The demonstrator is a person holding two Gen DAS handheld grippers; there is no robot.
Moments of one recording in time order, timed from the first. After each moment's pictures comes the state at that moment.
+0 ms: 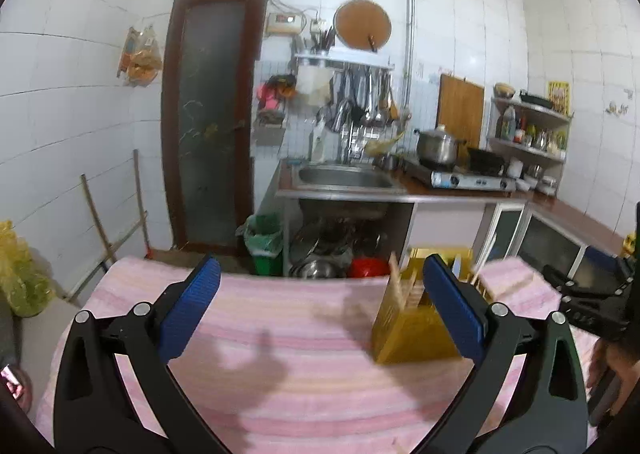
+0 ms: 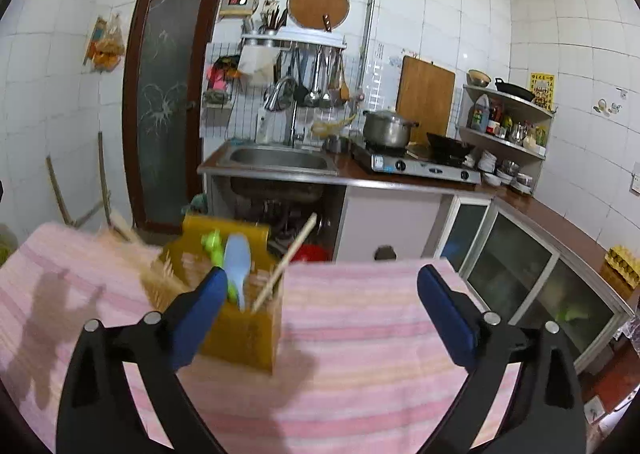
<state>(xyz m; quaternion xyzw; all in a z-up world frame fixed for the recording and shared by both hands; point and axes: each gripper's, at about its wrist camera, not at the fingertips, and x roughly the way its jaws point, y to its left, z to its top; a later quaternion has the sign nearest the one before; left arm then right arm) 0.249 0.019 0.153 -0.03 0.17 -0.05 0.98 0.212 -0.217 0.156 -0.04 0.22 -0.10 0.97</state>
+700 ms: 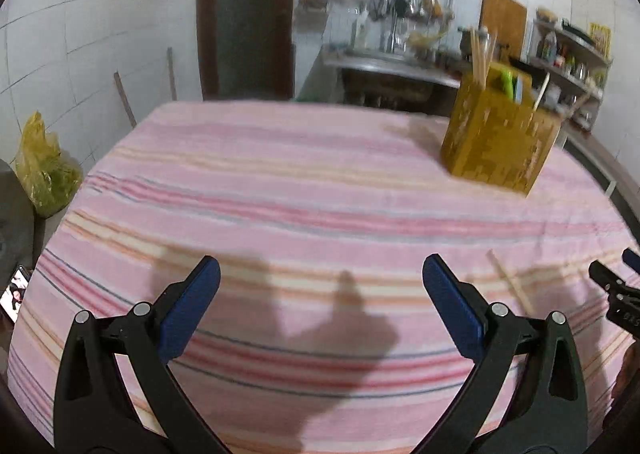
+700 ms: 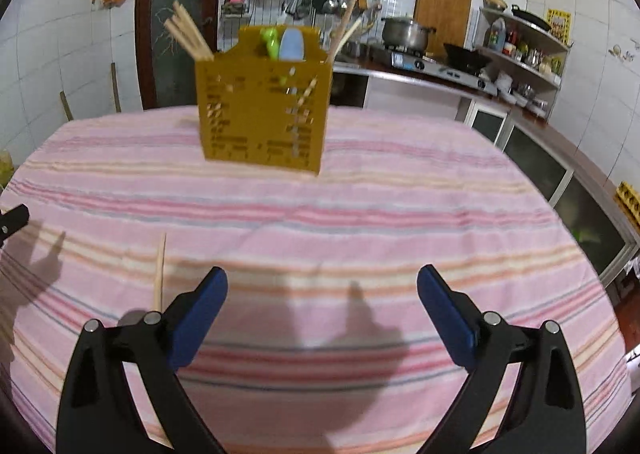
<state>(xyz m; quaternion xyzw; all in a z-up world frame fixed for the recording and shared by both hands) 0.193 0.073 -0.012 -0.02 0.35 0.00 0.94 0.120 -0.176 0.017 -0.01 0.36 -0.08 0.93</state>
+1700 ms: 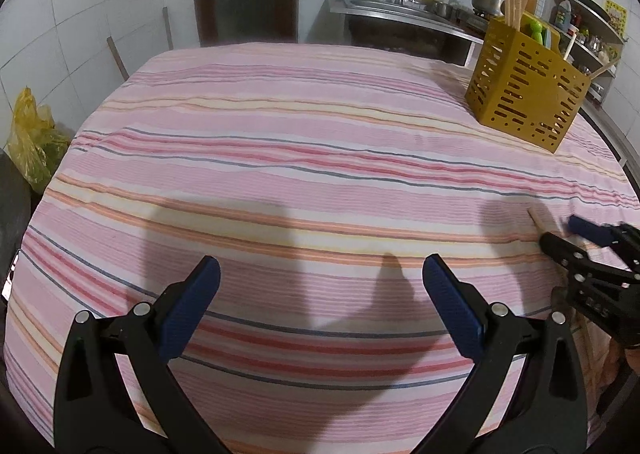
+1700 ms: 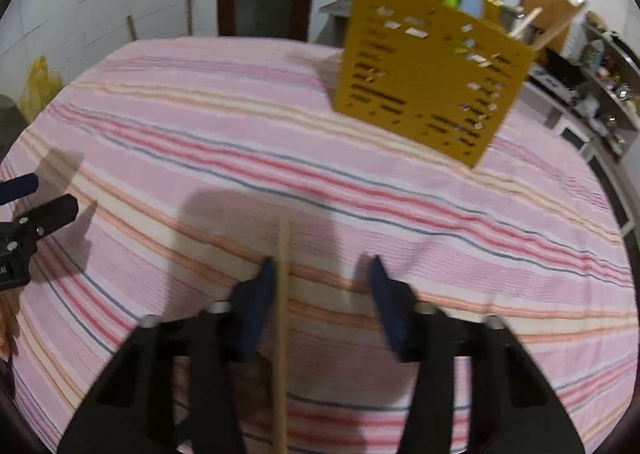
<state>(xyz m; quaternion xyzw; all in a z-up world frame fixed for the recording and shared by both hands) 0.215 0.082 -0.045 -0.02 0.42 0.00 0.90 0.180 -0.087 -0.018 -0.07 0.44 0.06 0.89</state>
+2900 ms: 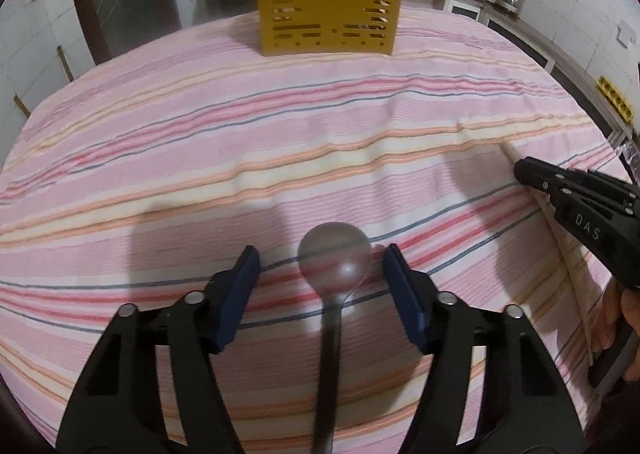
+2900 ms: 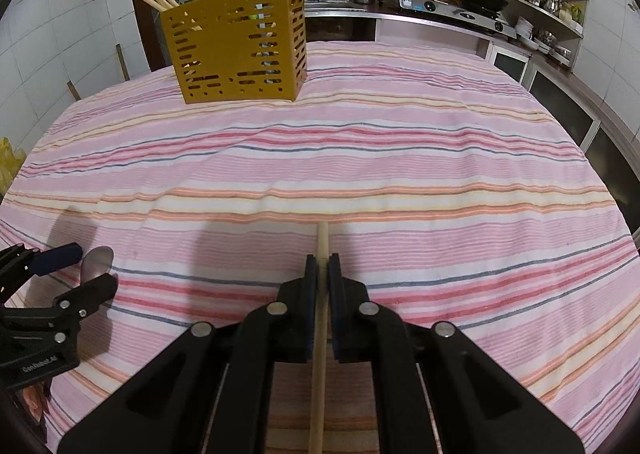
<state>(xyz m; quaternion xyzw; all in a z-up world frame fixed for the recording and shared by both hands) 0.176 -0.087 -0.056 0.07 0.47 -0.15 0.87 0.113 -0.234 -0.018 0.04 0.44 -0.04 0.90</state>
